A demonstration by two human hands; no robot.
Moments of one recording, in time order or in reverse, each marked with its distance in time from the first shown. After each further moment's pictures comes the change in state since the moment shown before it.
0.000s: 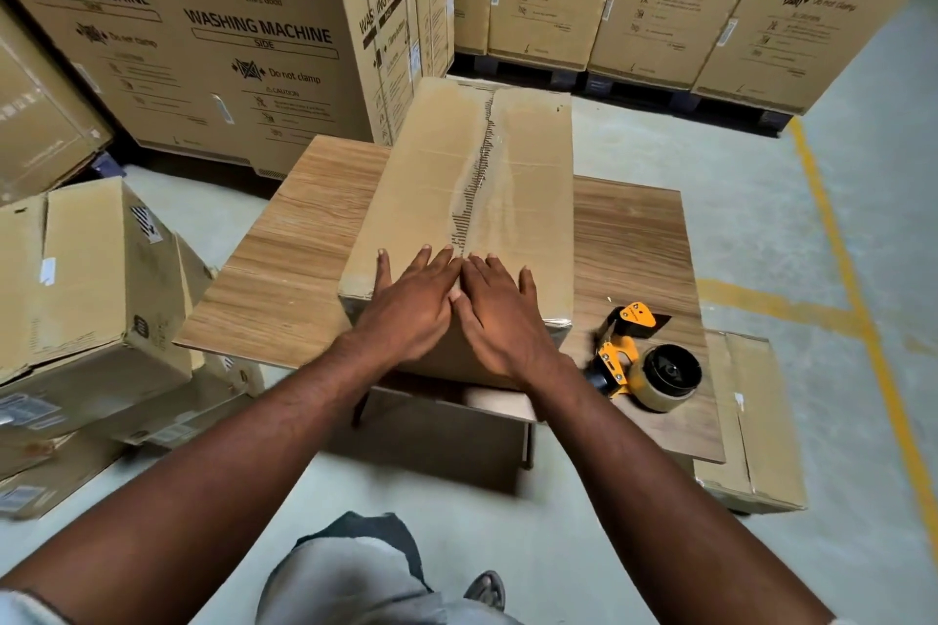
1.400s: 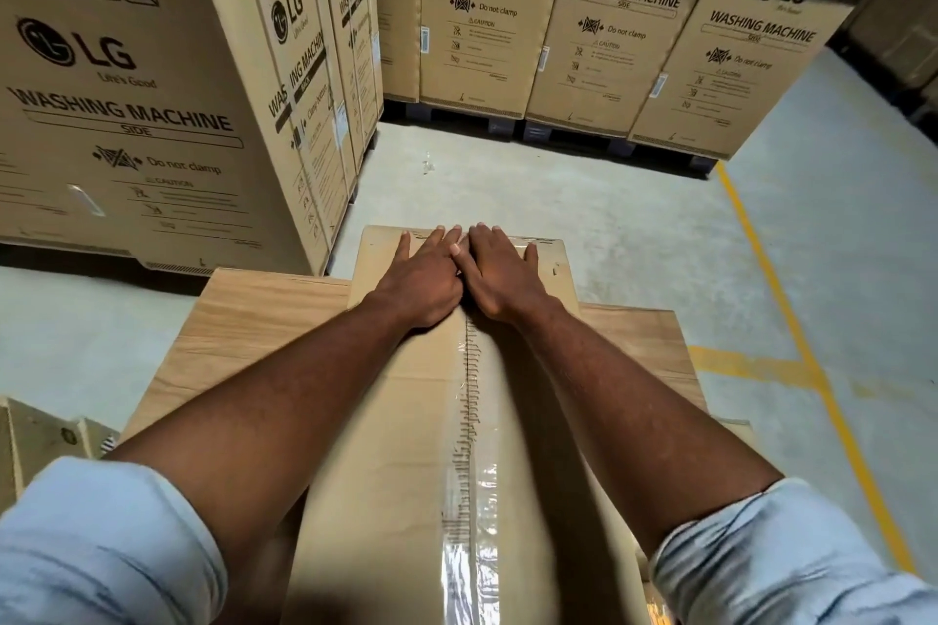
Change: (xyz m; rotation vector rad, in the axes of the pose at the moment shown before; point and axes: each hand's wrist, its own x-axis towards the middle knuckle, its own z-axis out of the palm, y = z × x) left_hand 0.404 -0.101 -0.054 0.011 -0.038 0.174; right_hand 0.381 0.136 -0.077 -0.007 0.064 0.234
